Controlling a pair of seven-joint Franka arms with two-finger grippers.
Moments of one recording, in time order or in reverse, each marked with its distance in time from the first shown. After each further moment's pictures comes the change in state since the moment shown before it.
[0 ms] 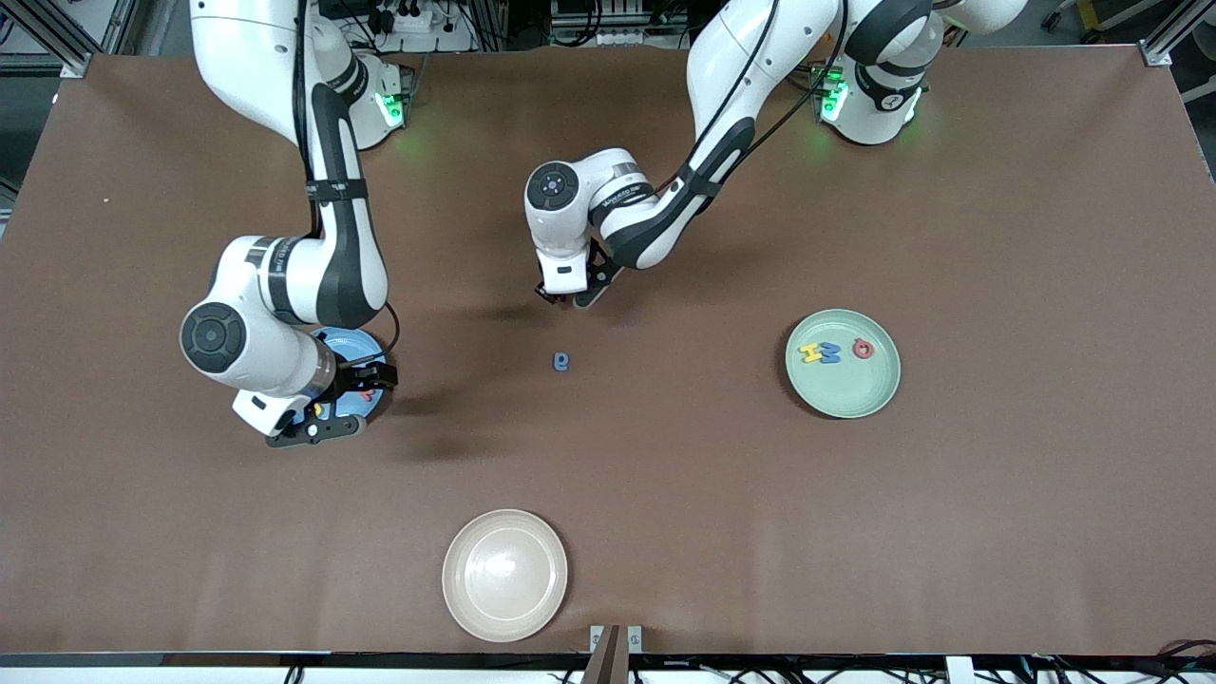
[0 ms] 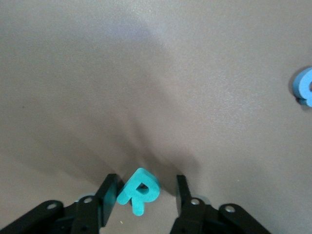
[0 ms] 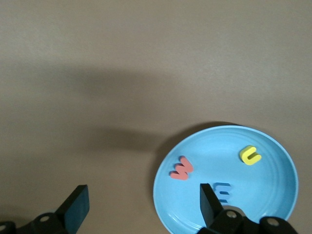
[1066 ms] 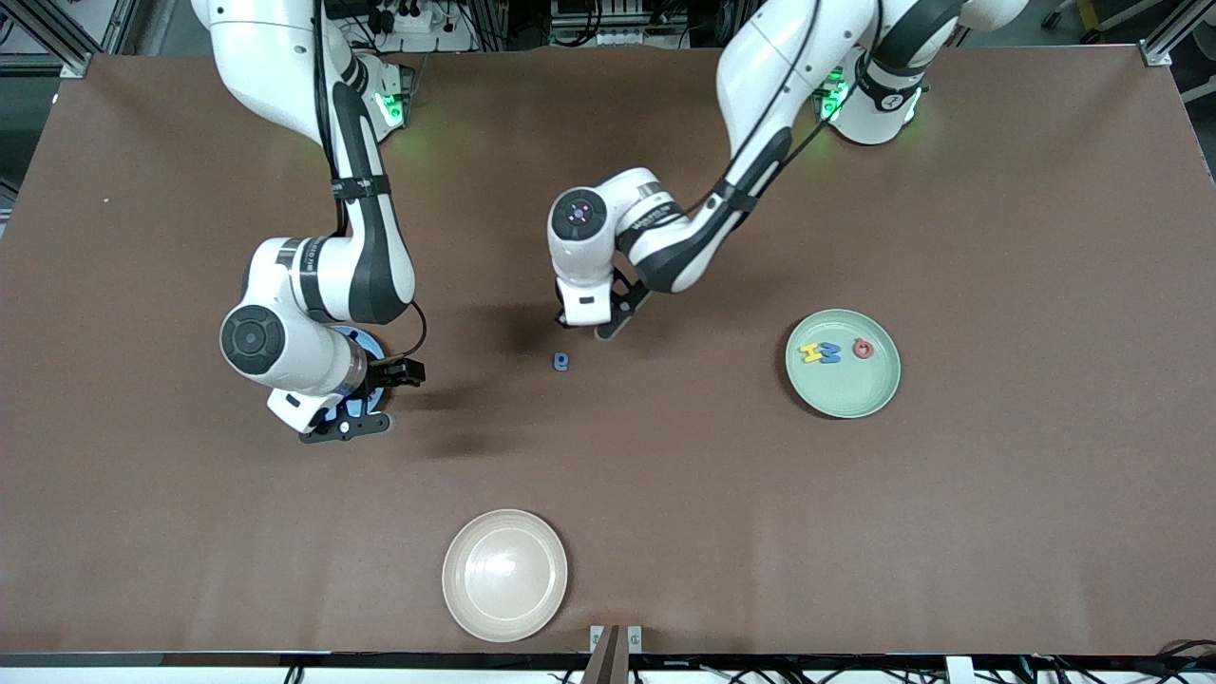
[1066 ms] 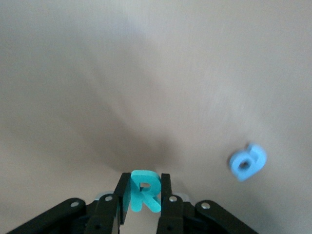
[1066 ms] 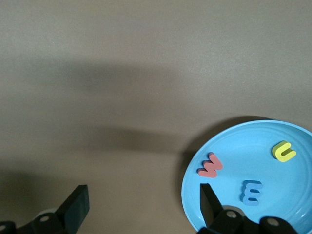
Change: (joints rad) left arm 0.156 -0.056 -0.026 0.028 0.000 -0.100 0.169; right arm 0.002 0.004 0.046 0.007 0.000 -0.014 0.055
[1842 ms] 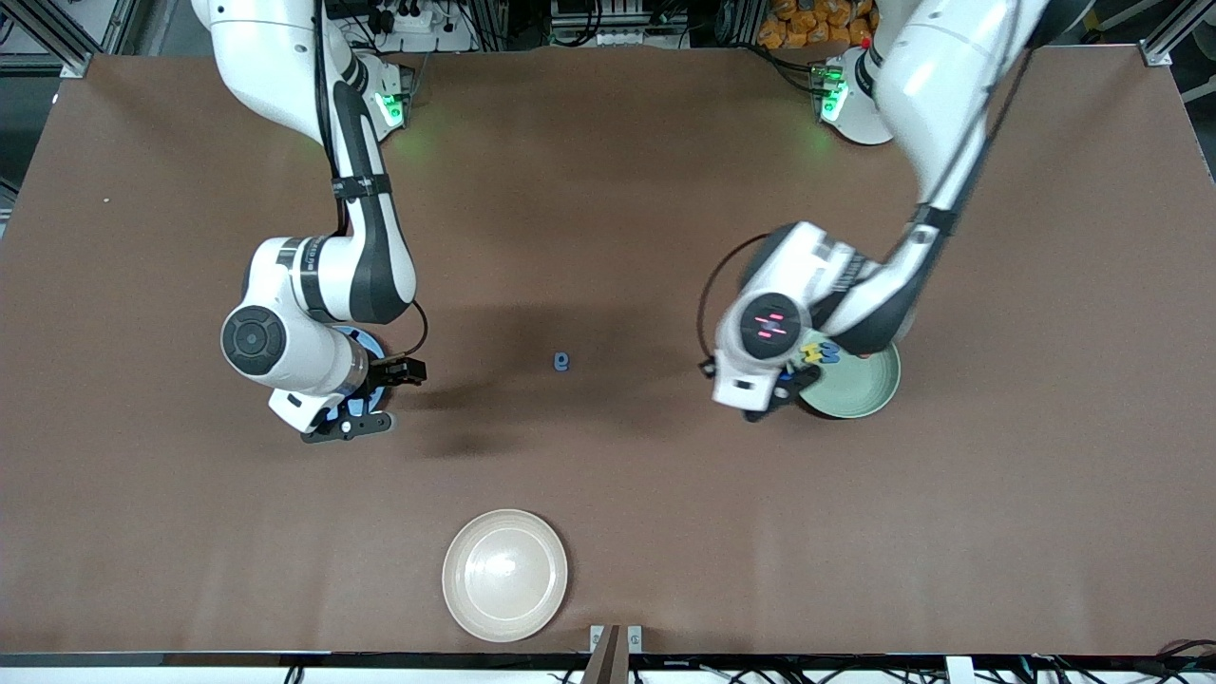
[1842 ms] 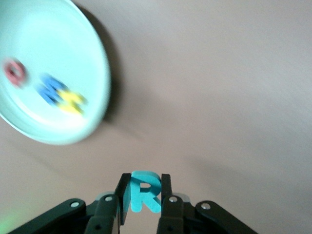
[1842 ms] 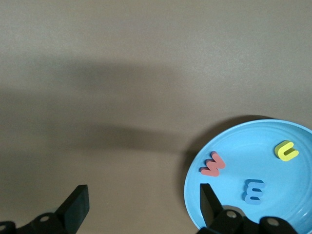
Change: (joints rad) left arm 0.471 -0.199 -0.060 -0.109 -0.035 -0.338 0.747; right arm 0.006 0.000 0.001 0.008 0.000 -0.009 0.000
